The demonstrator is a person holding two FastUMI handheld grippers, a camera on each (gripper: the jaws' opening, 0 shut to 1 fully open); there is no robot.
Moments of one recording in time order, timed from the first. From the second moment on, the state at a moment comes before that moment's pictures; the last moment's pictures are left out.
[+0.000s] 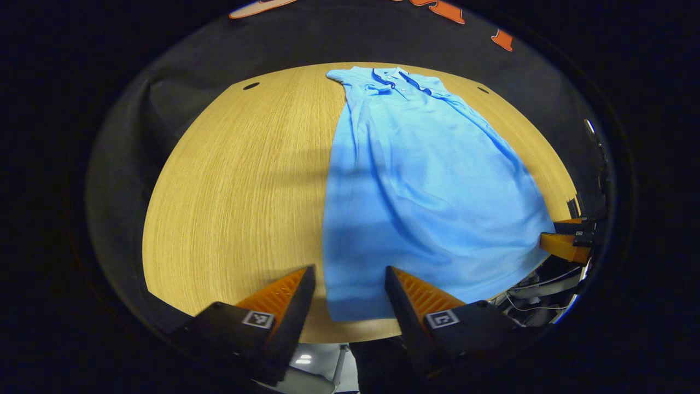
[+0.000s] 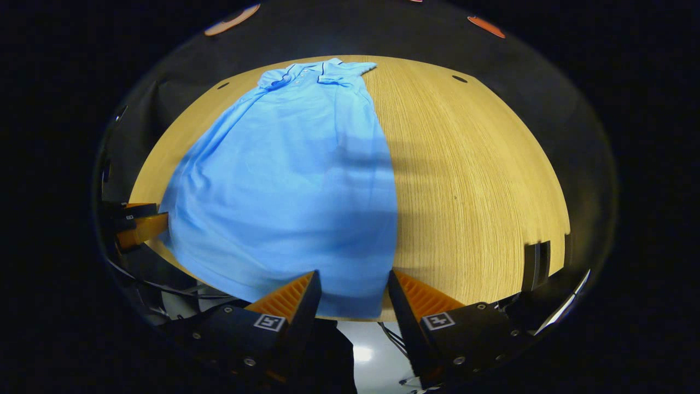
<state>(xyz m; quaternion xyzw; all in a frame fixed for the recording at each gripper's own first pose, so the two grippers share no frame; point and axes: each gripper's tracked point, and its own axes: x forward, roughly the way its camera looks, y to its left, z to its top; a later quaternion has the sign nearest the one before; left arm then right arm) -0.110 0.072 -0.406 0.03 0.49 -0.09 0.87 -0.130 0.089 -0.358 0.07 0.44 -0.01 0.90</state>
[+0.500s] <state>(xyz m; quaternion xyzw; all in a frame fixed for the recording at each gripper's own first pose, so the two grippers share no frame) -0.097 0.034 -0.397 0.00 0.47 -0.11 0.87 -0.116 0.101 -0.349 0.24 0.43 0.00 0.87</state>
